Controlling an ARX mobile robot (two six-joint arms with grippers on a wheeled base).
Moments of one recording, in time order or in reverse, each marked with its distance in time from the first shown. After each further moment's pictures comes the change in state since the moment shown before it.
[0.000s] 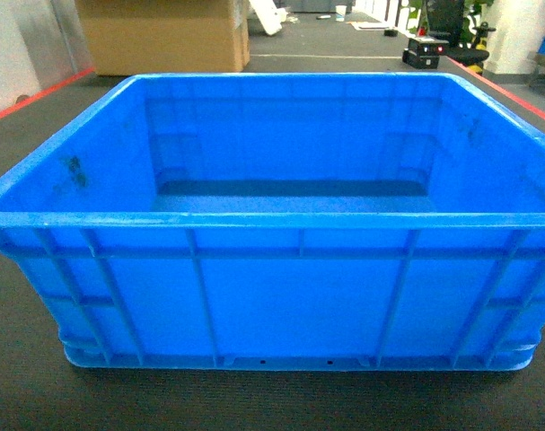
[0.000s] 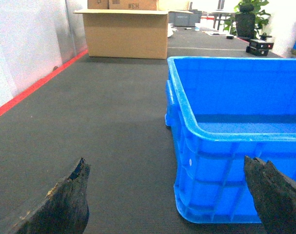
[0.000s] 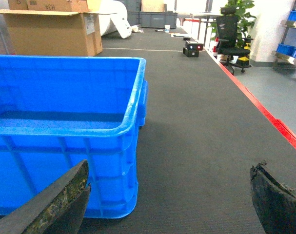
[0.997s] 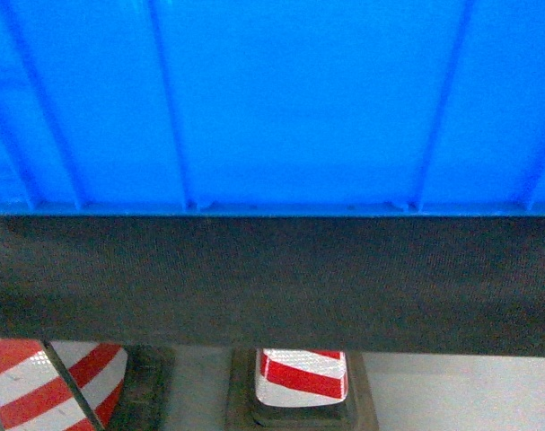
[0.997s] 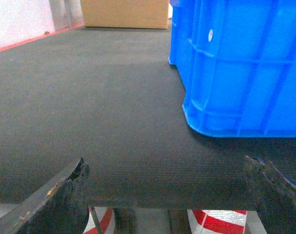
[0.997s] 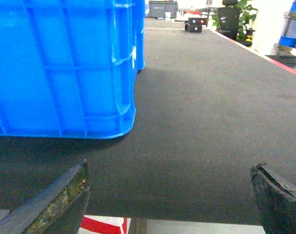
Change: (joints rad) left arm 0.000 0.000 0.000 -0.001 0.001 0.000; right arm 0.000 0.000 0.000 0.000 0.000 0.000
